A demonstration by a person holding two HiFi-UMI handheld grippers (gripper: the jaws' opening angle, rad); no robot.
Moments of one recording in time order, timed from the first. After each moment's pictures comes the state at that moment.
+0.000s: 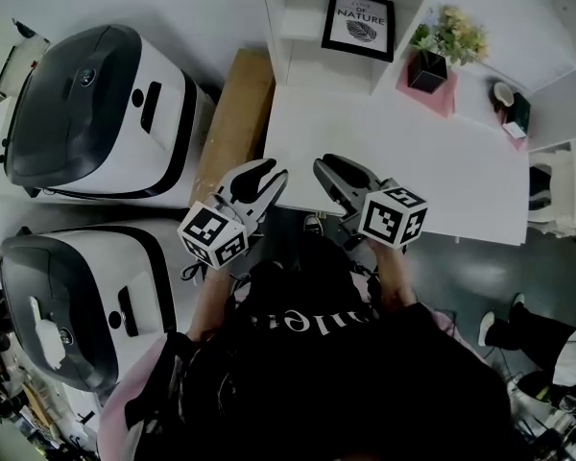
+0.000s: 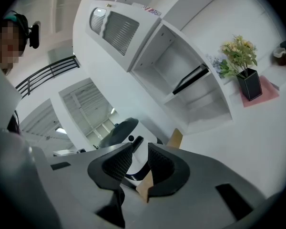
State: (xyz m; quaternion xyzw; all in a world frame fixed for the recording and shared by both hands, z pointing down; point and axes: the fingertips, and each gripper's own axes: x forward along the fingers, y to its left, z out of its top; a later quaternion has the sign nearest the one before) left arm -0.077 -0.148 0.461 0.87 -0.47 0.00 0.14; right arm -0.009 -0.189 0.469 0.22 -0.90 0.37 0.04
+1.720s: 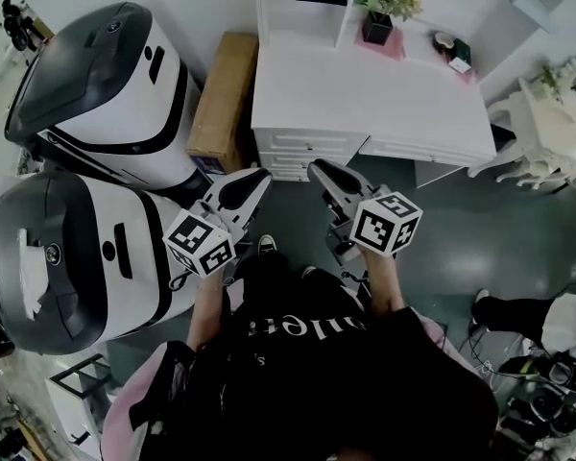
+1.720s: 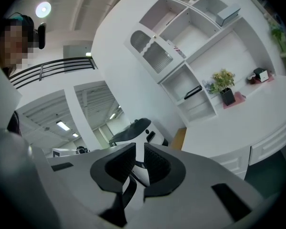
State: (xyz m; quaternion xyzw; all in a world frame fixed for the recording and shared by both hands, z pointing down) left arm -0.037 0.157 0.410 0.90 -0.42 -0.05 0.12; right arm 0.043 0.119 0.417 0.28 -0.91 0.30 0.00
